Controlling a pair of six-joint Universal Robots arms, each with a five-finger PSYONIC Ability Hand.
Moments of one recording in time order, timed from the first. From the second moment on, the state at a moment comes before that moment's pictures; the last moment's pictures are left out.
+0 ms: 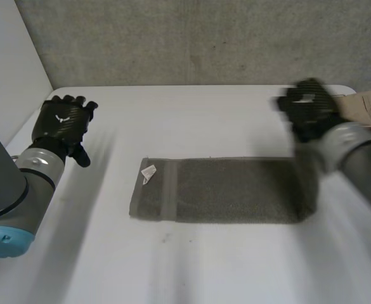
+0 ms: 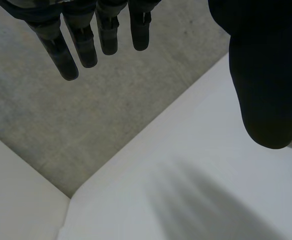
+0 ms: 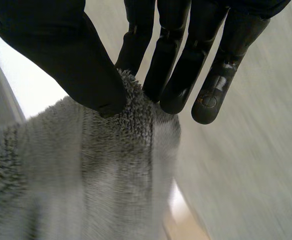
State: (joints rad) left arm 4.43 -1.83 -1.73 3.52 -1.55 3.57; right arm 1.80 -1.28 1.52 -0.16 1.30 2.43; left_hand 0.20 0.21 0.22 0.21 0.05; right_hand 0.98 1.18 1.18 1.19 0.99
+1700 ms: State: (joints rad) left arm 4.07 -2.05 -1.62 3.46 -1.81 3.72; right arm 2.00 -1.11 1.73 -0.23 1.42 2.76; left_hand 0.21 0.23 0.23 0.21 0.05; right_hand 0.58 0.66 0.66 0.66 0.46
